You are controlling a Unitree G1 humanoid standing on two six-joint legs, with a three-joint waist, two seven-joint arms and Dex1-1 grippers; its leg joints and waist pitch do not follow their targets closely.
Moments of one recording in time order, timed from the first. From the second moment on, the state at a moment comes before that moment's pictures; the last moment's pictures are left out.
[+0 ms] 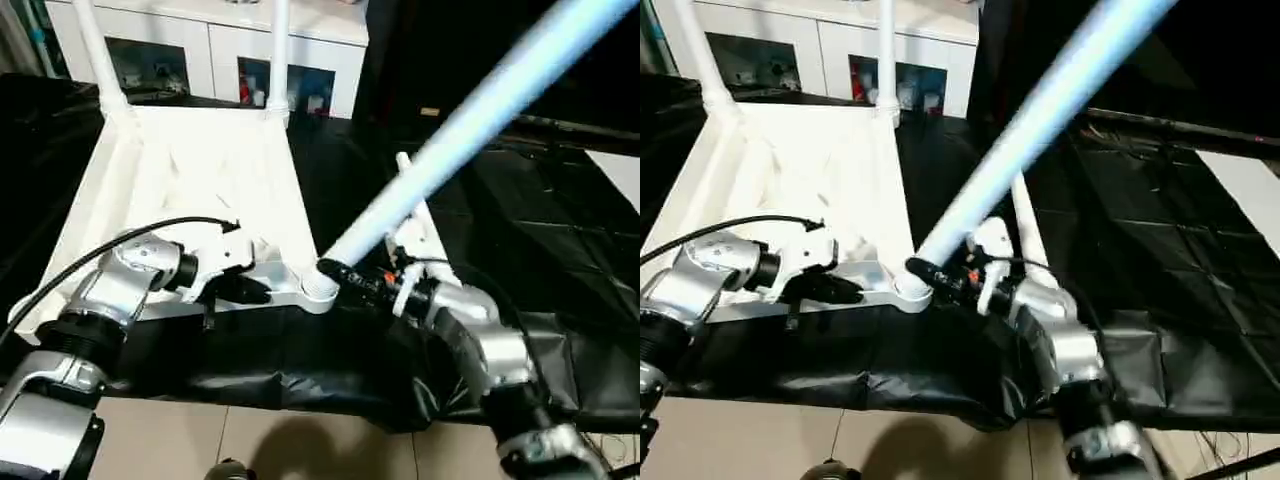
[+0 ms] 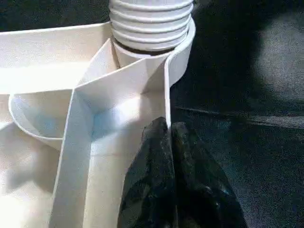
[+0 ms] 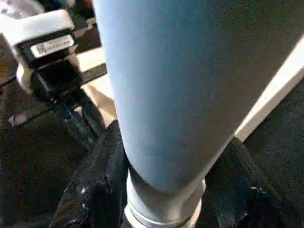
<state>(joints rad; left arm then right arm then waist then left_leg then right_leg) -0.66 0.56 -0.28 0.68 0.06 -0.02 -1.32 -0.47 -0.16 0.14 0.45 0.26 0.15 0.91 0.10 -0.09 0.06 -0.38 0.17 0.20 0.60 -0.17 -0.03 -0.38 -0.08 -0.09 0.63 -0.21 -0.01</state>
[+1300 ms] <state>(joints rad) -0.64 0.59 -0.35 0.61 0.06 -0.06 -1.50 -0.62 -0.28 0.29 0.59 0.19 0.08 1.34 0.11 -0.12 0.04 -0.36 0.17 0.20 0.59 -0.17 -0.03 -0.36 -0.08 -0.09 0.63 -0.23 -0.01</state>
